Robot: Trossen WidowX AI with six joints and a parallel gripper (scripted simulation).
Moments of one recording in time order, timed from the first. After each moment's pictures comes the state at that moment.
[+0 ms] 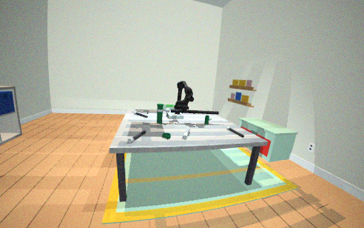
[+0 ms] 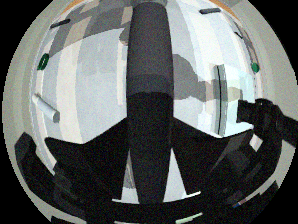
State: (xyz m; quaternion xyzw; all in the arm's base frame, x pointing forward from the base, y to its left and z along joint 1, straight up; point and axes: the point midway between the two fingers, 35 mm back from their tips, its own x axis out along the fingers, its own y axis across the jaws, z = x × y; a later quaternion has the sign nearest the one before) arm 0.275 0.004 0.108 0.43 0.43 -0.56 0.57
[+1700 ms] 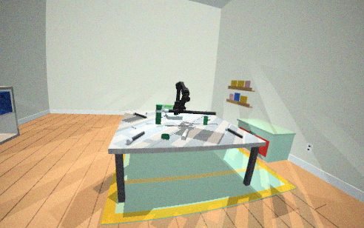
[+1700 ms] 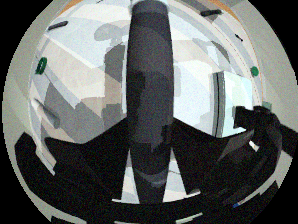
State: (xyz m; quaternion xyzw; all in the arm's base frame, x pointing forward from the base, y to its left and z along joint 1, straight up) arm 0.276 -0.016 0.111 0.43 0.43 -0.56 0.56
